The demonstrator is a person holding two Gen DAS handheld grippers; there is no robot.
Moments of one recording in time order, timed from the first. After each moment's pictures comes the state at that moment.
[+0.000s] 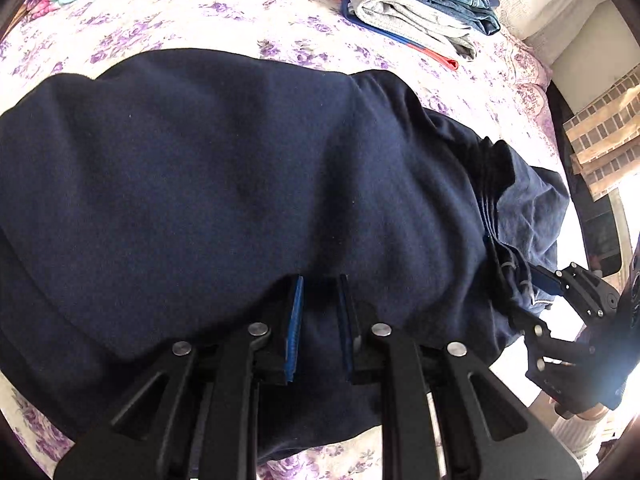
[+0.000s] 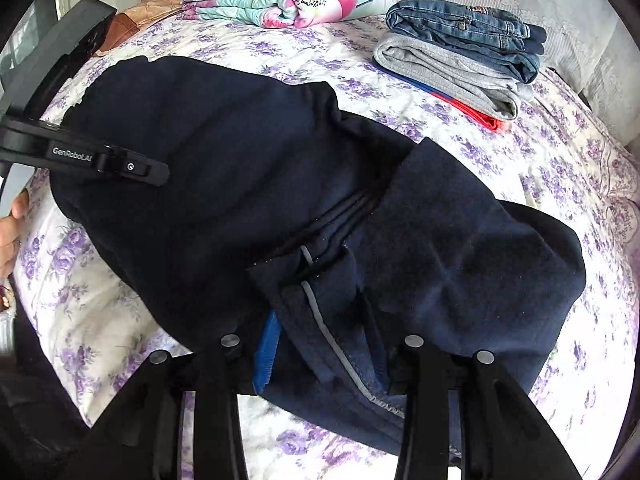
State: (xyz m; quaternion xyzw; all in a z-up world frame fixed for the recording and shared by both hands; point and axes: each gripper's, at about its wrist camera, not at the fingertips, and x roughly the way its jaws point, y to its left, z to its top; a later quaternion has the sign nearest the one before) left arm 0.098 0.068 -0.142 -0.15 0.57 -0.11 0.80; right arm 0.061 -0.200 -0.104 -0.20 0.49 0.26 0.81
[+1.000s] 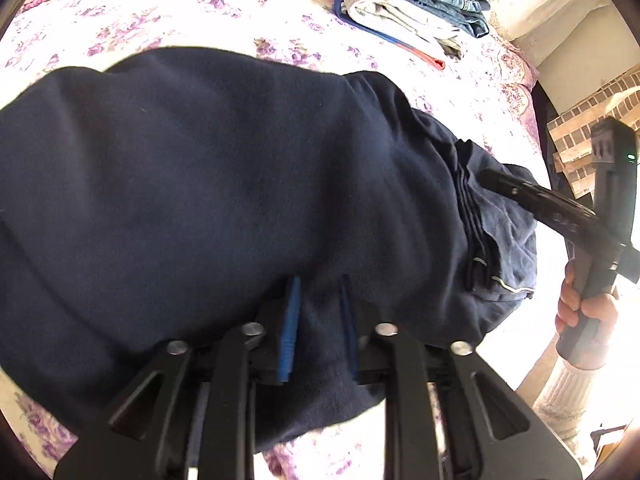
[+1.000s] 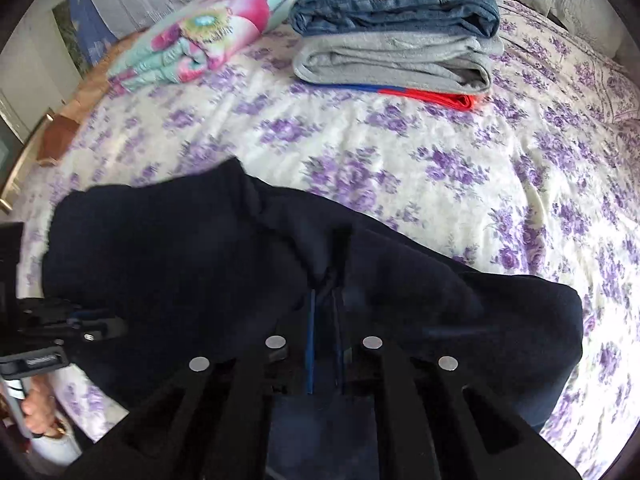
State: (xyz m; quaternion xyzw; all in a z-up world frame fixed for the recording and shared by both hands) left arm 0.092 0.081 -0.131 -0.17 0.58 -0.15 0.79; right arm 0.158 -0.208 -0.078 -0.04 0.52 0.24 0.82
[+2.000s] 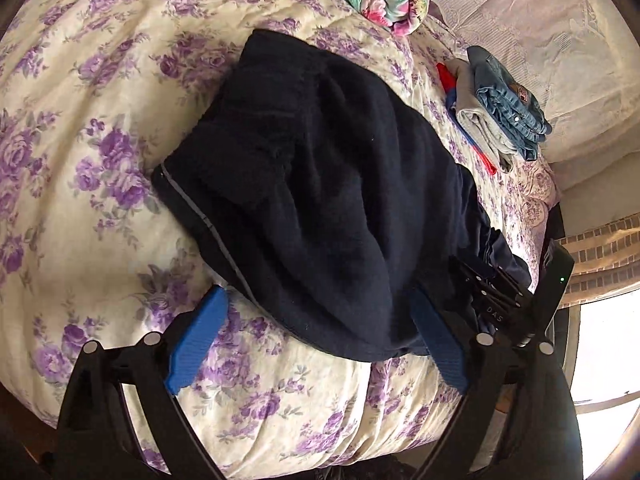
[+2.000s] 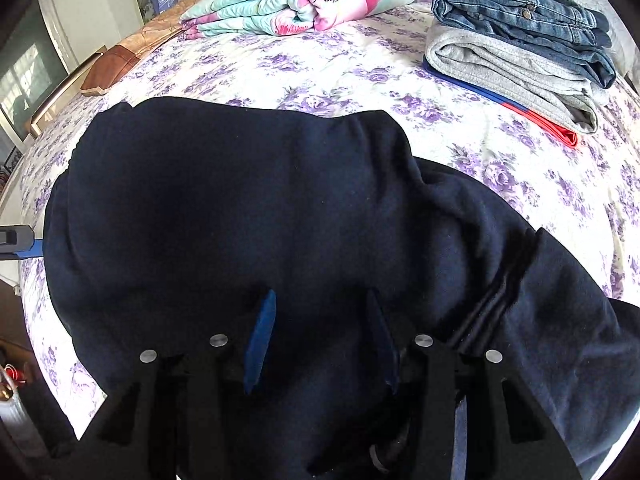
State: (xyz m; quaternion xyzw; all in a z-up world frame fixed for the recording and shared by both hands) left arm 0.014 0.202 -0.133 -0.34 0.54 -0.02 0.77; right arm 0.130 -0.139 -0.135 -0.14 0.51 0.29 0.80
